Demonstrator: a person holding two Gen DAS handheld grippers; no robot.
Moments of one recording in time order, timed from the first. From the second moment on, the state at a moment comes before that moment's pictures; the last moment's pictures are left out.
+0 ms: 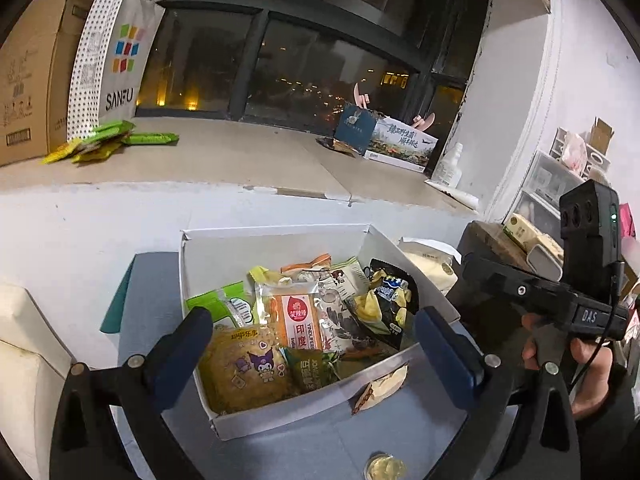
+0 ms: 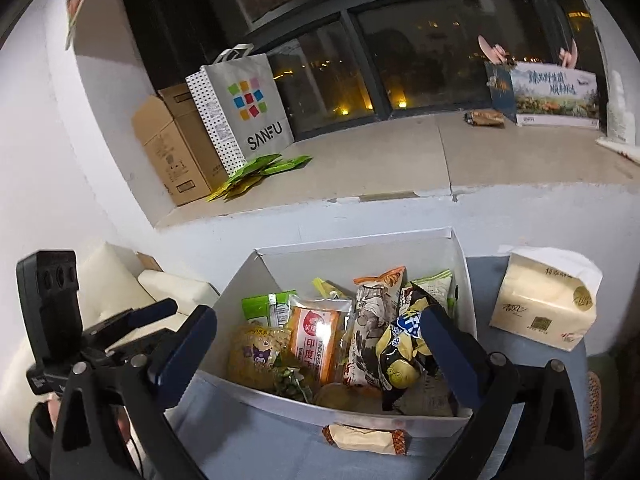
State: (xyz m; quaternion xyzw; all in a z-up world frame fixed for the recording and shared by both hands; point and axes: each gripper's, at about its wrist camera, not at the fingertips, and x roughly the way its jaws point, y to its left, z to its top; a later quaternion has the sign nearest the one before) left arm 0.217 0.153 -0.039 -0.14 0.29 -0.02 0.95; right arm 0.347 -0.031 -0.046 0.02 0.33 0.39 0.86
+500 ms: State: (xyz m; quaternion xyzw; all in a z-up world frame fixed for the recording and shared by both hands) left arm 0.116 0.098 -0.061 -0.10 0.27 -0.01 0.96; right arm 0.250 -0.093 -0.098 0.02 0.31 0.33 0.89
